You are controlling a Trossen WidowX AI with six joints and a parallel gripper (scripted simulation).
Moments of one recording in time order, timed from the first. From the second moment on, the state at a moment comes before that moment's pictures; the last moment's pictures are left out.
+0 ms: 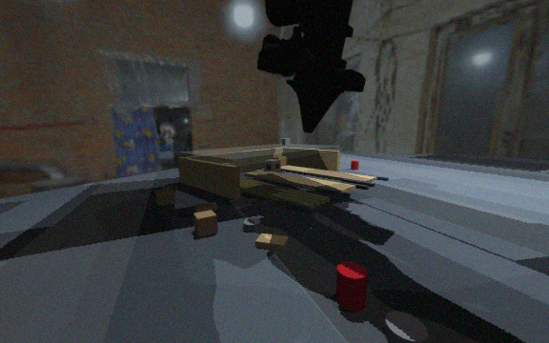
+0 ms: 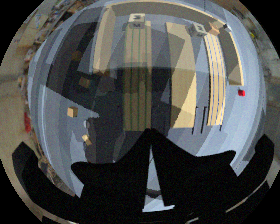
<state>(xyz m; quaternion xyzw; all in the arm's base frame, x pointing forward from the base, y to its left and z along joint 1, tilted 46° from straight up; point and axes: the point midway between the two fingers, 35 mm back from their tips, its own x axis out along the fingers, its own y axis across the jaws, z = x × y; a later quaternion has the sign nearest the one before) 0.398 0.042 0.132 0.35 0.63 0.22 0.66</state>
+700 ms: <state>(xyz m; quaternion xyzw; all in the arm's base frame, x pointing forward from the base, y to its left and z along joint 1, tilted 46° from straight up) 0.395 0.085 0.123 0.32 0.69 0.23 0.61</state>
